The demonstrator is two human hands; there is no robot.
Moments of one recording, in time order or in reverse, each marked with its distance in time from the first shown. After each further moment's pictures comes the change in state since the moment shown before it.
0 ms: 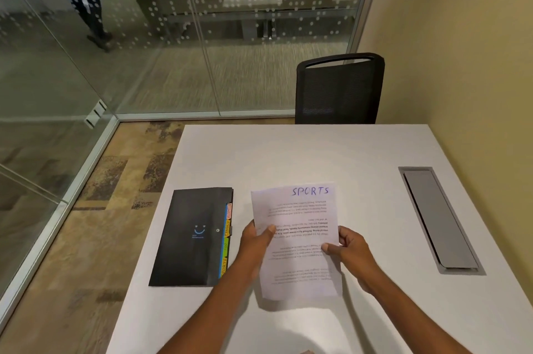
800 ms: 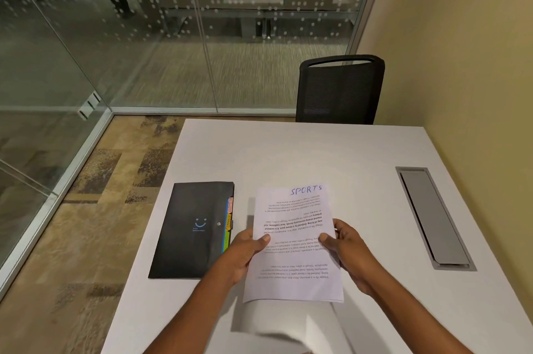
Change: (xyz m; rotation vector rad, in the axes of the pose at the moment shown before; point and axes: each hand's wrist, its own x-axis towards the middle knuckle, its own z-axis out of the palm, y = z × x) left_hand -0.002 -0.017 -0.056 -0.041 -0.249 -0.207; right_hand -0.041 -0.033 0.031 0.058 -0.093 0.025
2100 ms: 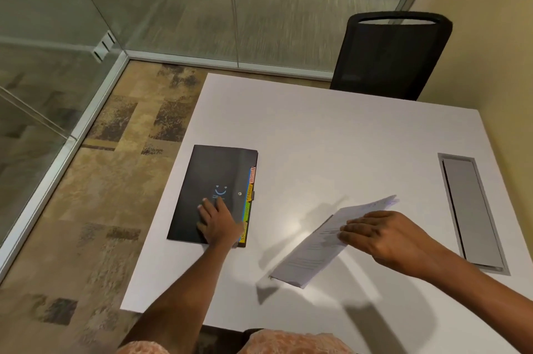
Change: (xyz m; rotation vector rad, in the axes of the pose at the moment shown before) left_hand 0.050 -0.034 -0.118 1.174 0.767 -0.150; right_hand 0.028 -0.038 -0.023 -1.485 -0.367 -1.435
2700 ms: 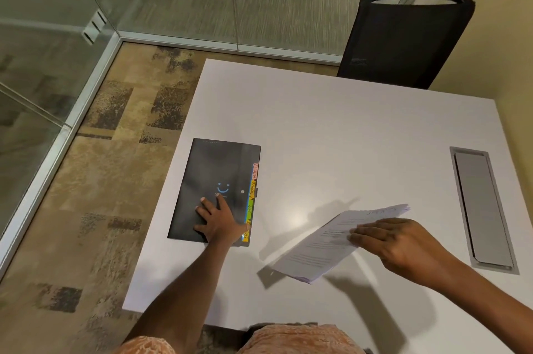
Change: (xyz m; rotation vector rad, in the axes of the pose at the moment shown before) left_hand 0.028 -0.008 0.014 0.129 -0.104 -0.027; right_hand -0.004 0.003 0.018 0.082 -0.003 0.170
